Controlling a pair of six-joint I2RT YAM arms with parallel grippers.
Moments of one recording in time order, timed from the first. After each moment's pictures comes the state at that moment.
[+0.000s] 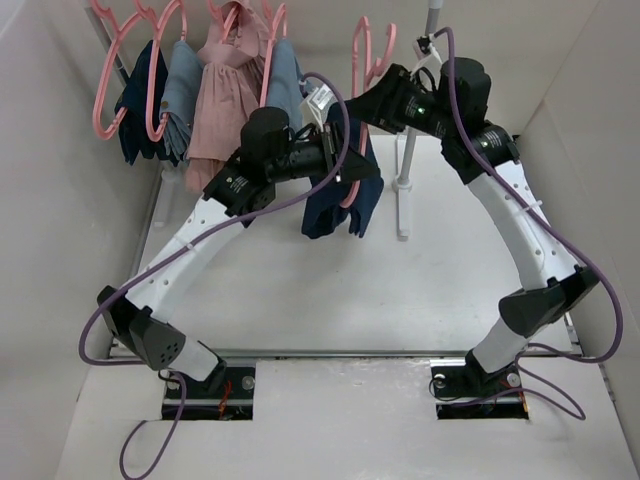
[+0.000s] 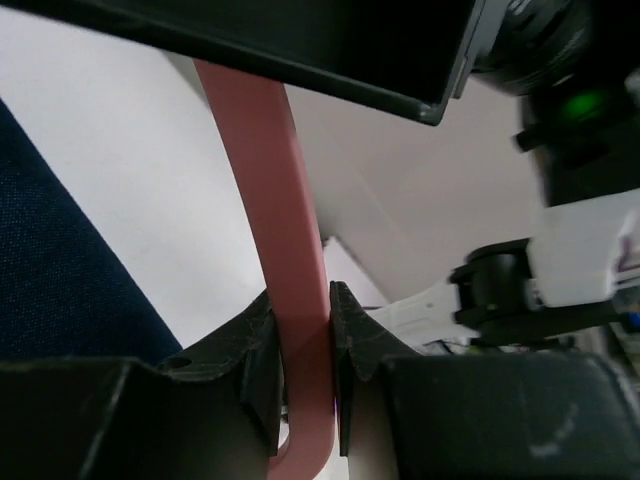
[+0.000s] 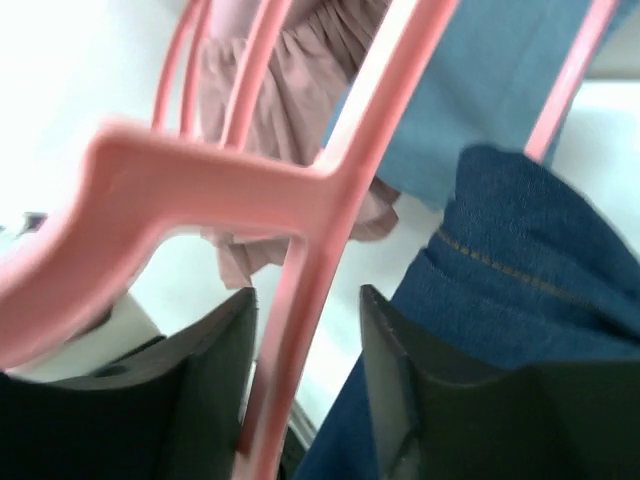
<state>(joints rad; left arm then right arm) -0.65 1.47 1.64 -0.30 0.57 -0.72 0.45 1.66 2.03 -0.47 -0.40 0.73</state>
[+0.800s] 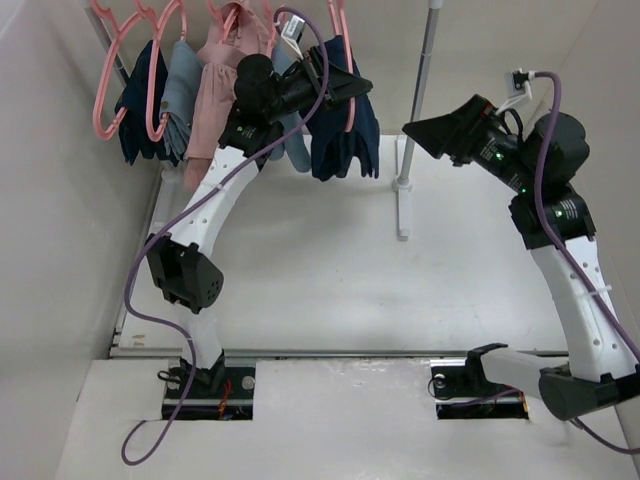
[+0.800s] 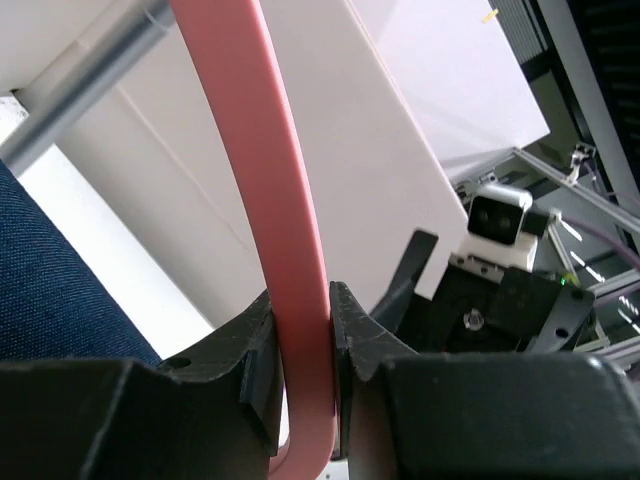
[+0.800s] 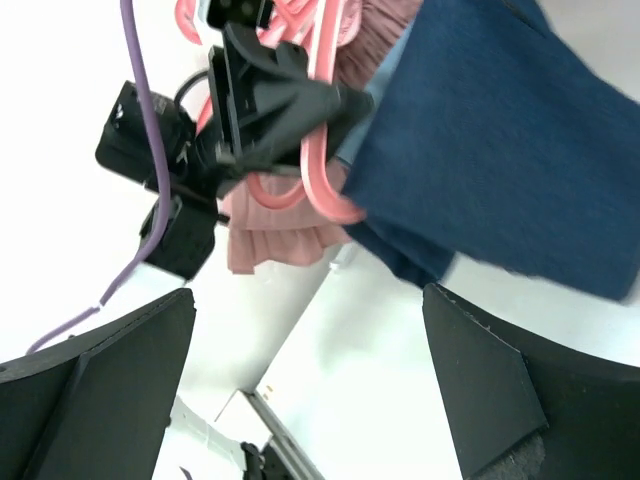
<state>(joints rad) -0.44 1.85 2.02 0.08 0.71 -1.16 0.25 1.19 1.57 -0.26 -0.48 0.75</state>
